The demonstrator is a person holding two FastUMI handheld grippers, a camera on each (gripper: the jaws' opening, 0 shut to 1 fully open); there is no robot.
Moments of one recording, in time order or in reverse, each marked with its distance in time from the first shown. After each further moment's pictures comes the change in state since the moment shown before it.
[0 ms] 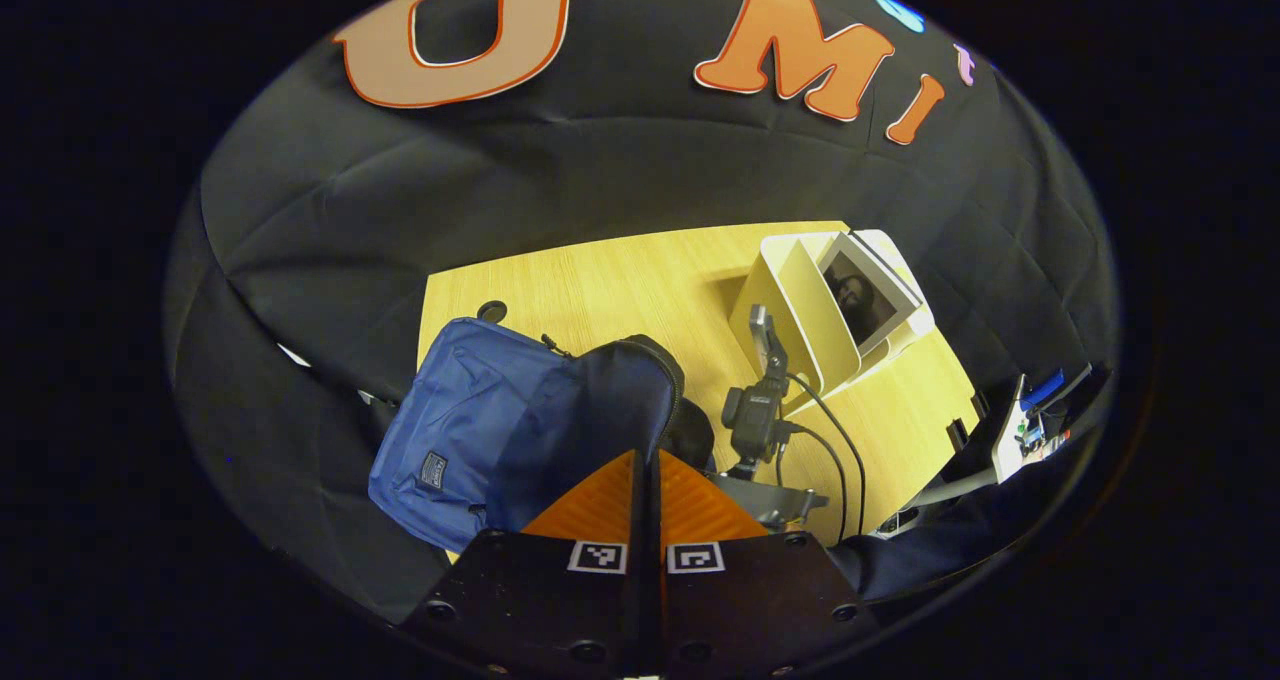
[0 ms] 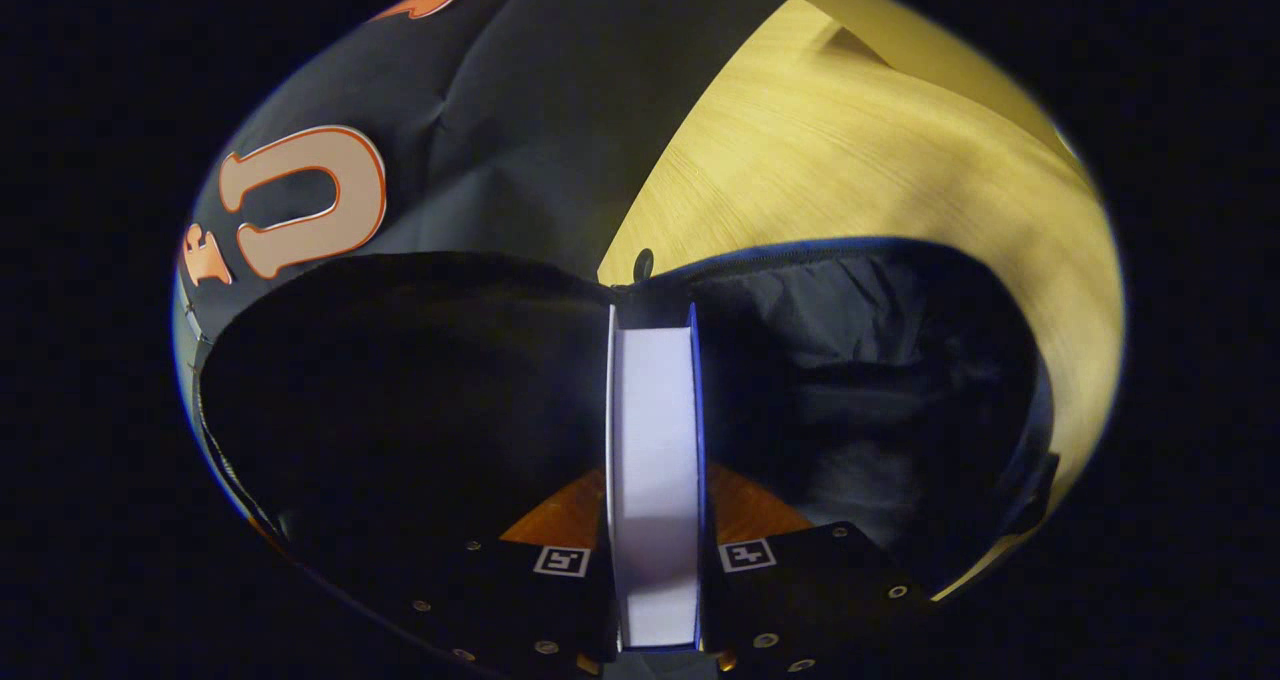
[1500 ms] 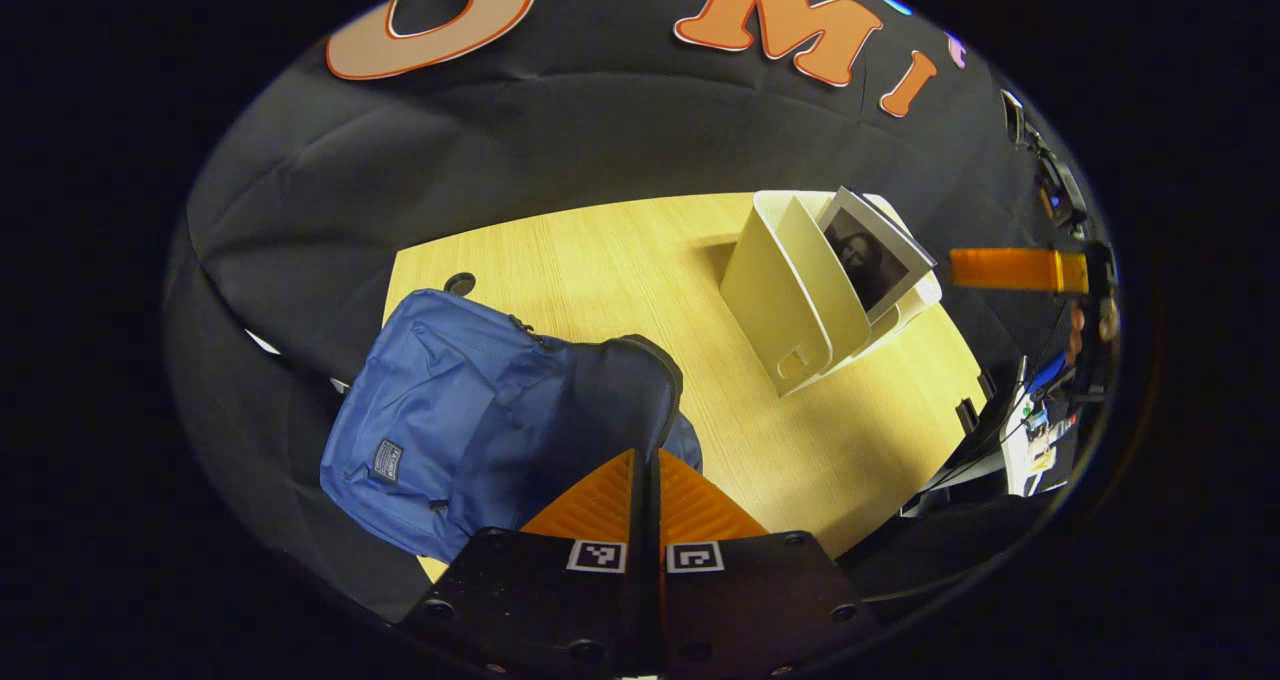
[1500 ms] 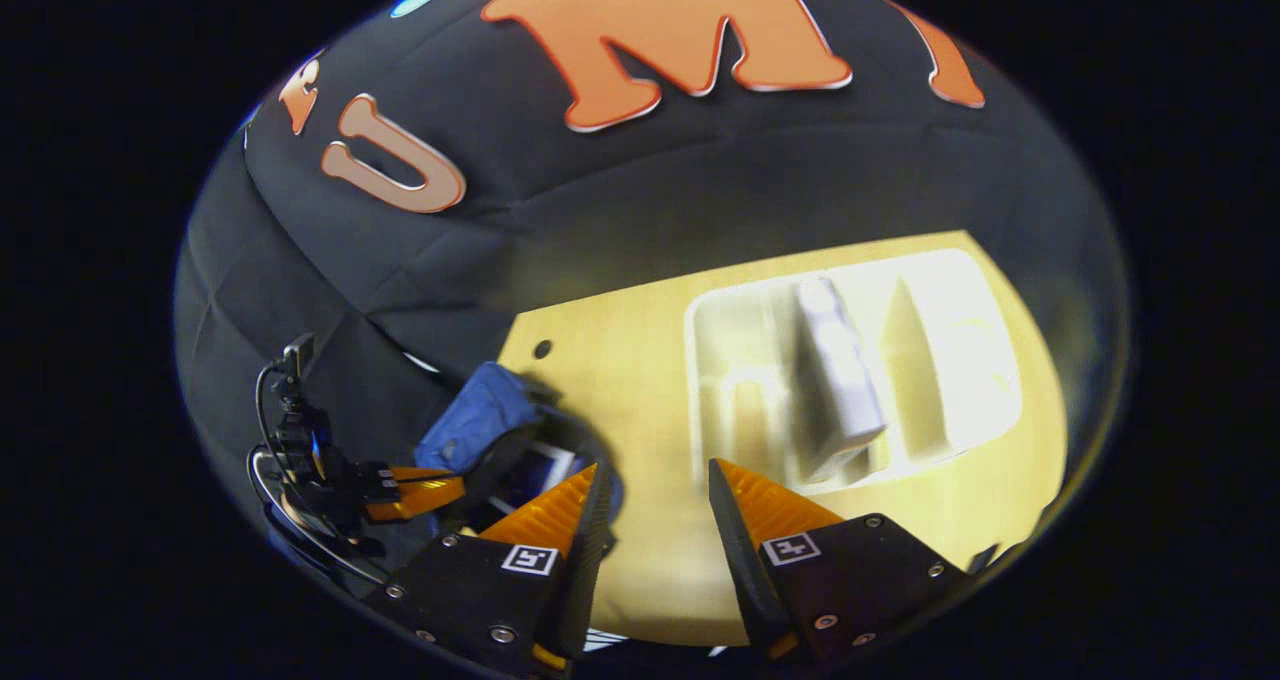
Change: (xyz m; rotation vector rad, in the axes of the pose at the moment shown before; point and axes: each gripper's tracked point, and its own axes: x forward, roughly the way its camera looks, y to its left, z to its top) left arm 0.056 -0.019 -0.038 0.012 0.042 -0.034; right arm -0.334 0.016 0.235 -0.736 -0.138 -0.461
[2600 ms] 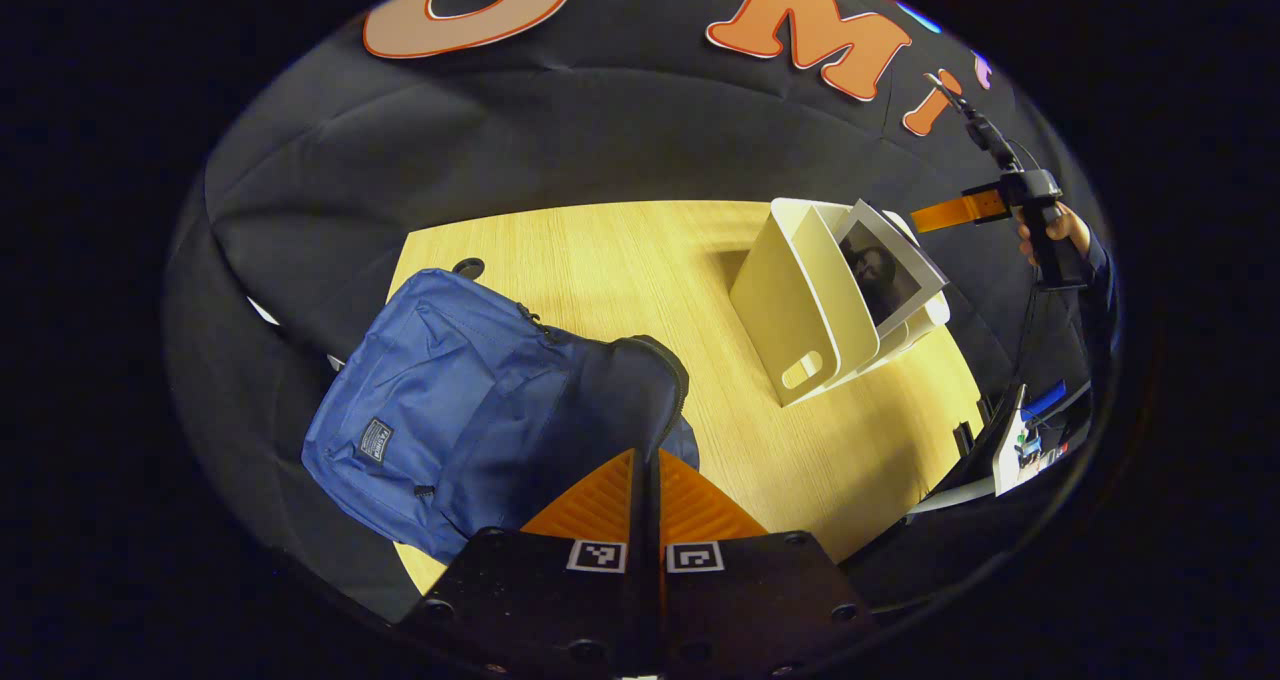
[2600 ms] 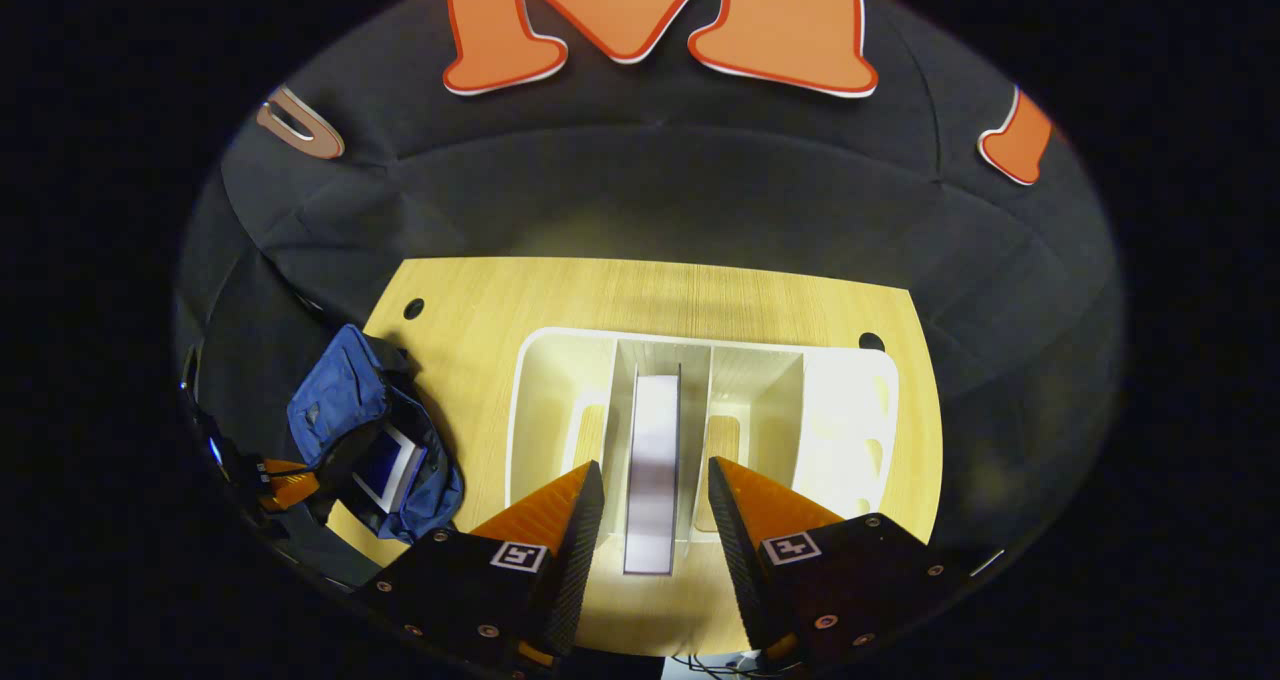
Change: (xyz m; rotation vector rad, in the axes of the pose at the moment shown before) left arm 0.009 0.002 -0.011 -0.088 -0.020 0.002; right arm 0.091 -0.106 0.051 -0.202 0.234 -0.224
